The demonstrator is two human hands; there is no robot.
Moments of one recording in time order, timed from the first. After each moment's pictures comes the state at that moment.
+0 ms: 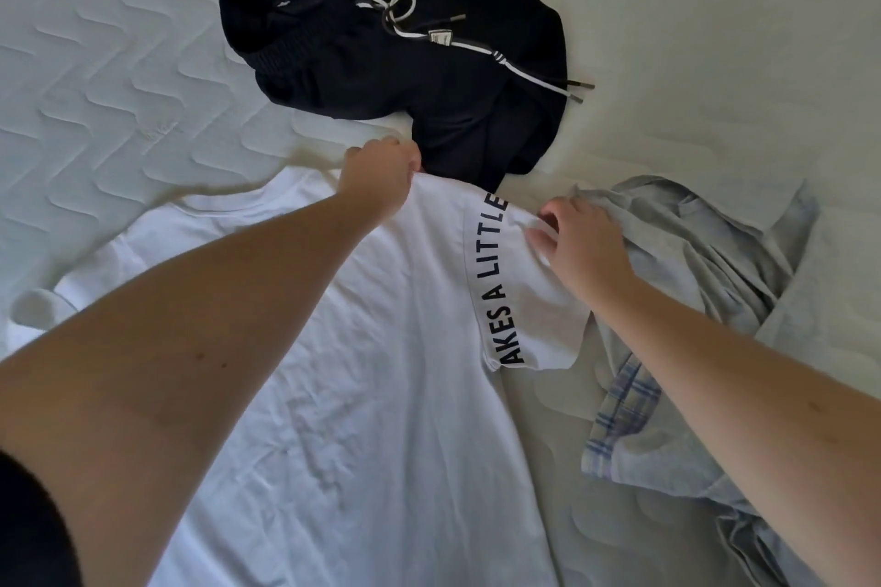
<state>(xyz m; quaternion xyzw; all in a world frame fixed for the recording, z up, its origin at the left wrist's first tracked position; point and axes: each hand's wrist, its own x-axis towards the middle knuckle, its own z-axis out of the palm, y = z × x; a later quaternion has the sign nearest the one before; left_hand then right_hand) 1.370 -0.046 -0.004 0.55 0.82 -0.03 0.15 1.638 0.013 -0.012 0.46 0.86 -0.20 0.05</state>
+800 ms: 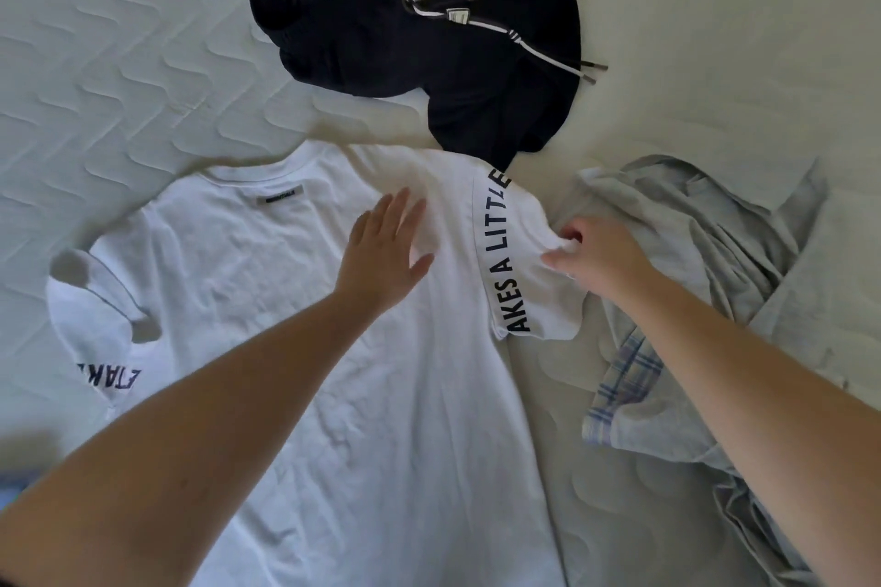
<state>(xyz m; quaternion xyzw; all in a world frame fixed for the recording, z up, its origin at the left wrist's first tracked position) 1.429 -0.179 -0.019 0.57 0.81 -0.04 0.16 1.660 -0.007 0.007 0.50 0.77 -0.38 0.11</state>
